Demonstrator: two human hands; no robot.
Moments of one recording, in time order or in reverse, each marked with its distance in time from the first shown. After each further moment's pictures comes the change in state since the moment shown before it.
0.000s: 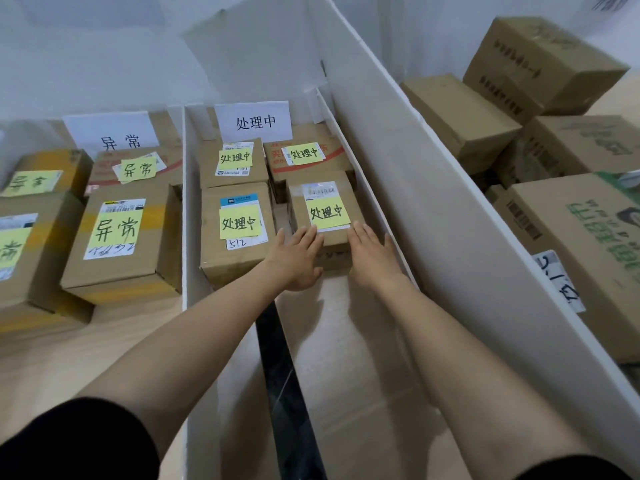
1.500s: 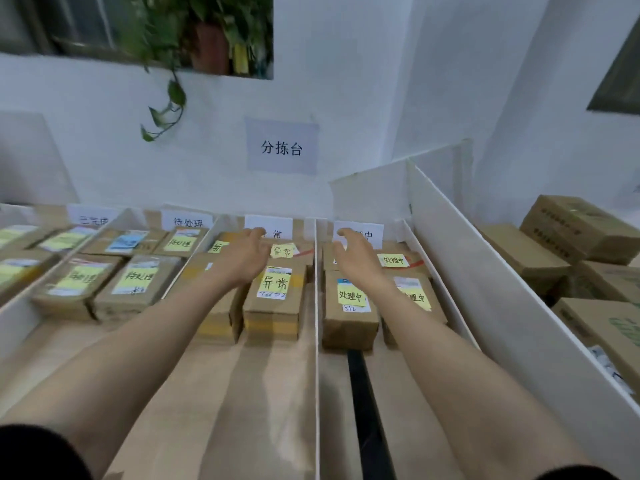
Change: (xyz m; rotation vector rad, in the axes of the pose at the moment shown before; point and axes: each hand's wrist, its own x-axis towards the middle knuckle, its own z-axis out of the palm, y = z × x) left_hand -0.284 -0.202 -0.076 -0.533 0.616 -0.538; right_hand -0.099 -0.249 -0.178 0.708 0.326 -0.232
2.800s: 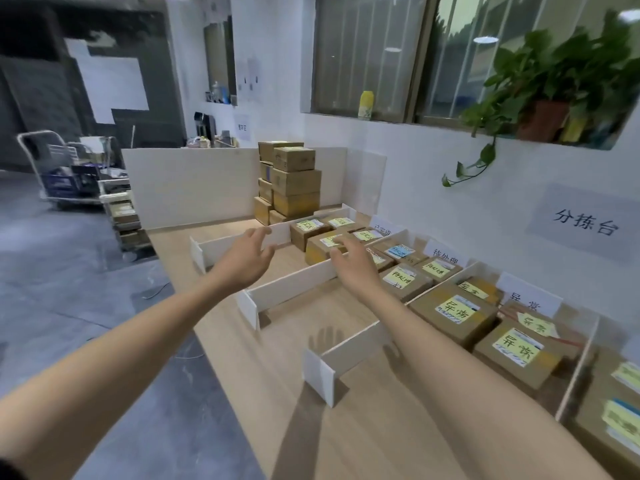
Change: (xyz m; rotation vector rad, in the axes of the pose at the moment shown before) left_hand -0.387 -0.148 -0.196 0.128 0.538 -0.688; right_hand -0.202 -0.278 0.188 0.332 -0.568 -0.738
